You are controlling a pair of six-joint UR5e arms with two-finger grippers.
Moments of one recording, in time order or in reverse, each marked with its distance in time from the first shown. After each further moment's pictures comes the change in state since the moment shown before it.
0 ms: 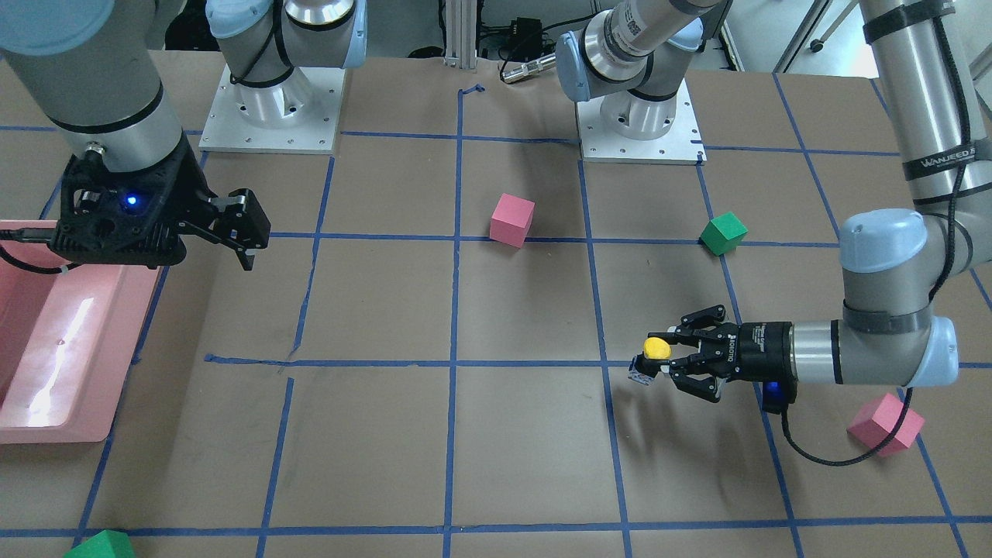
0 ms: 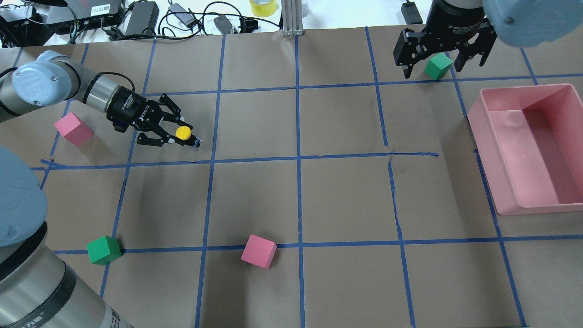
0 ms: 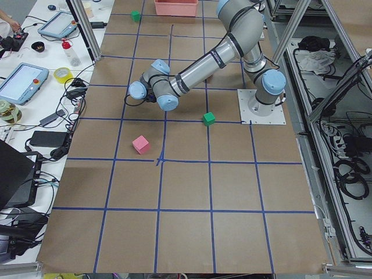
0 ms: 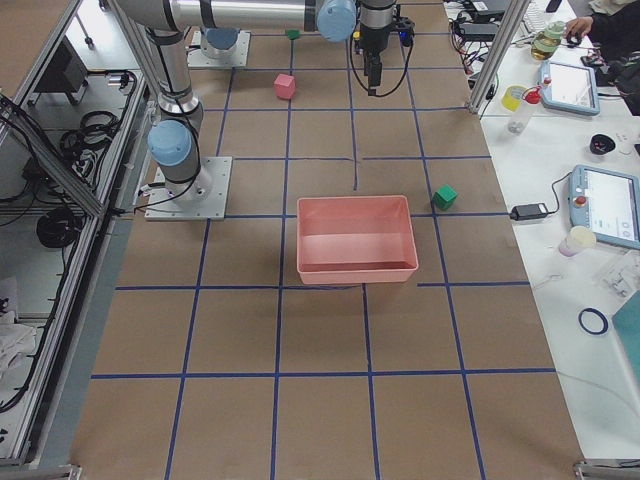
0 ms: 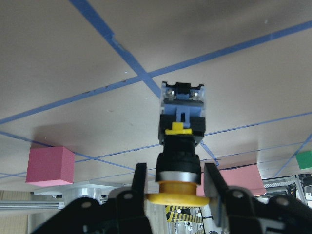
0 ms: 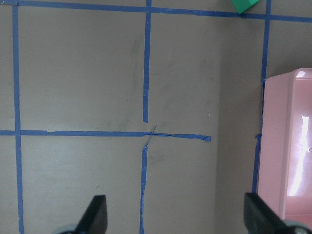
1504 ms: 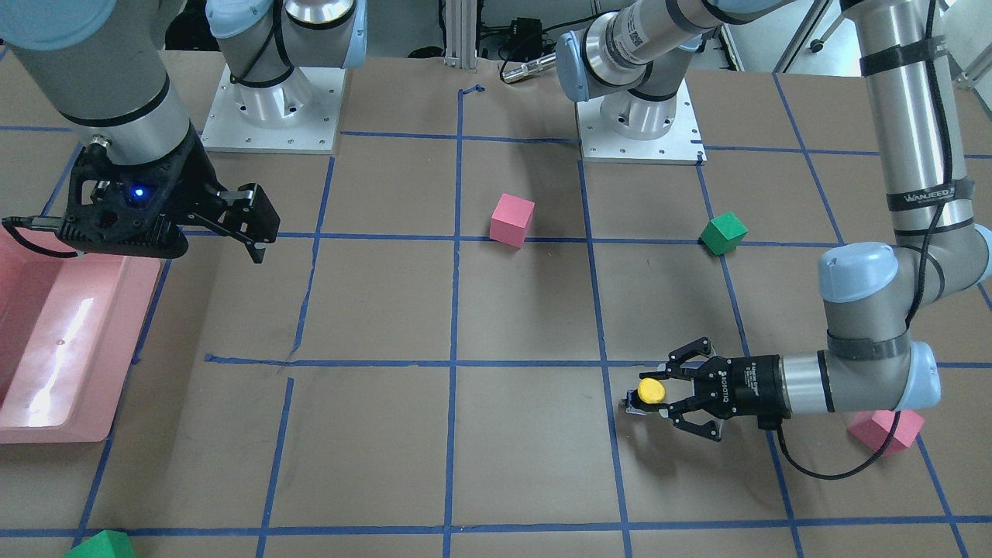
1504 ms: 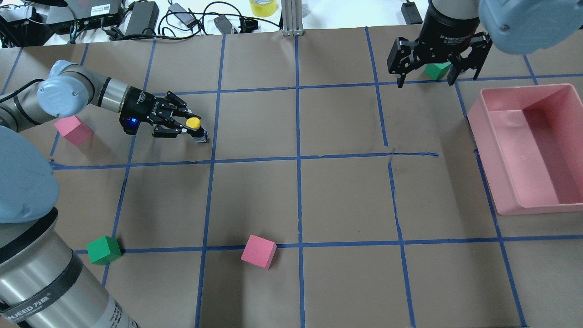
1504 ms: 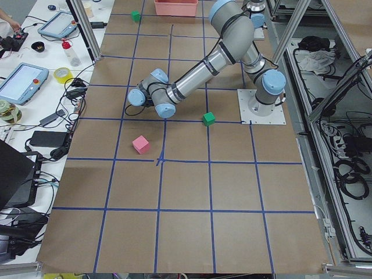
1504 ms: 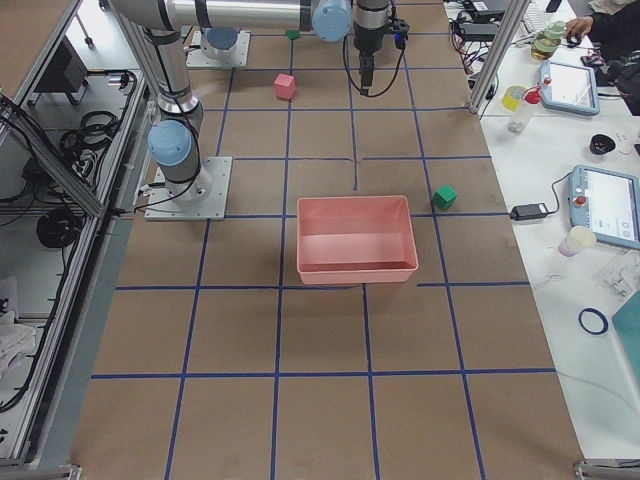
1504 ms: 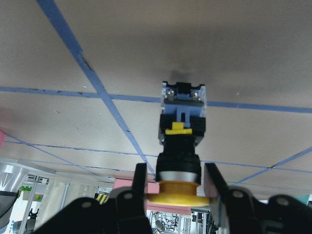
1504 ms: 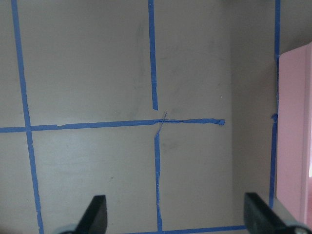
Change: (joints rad) left arm -0.006 -0.084 -0.003 0.193 -0.116 -0.302; right arm 0.006 0.005 0.023 0.033 0.033 0.077
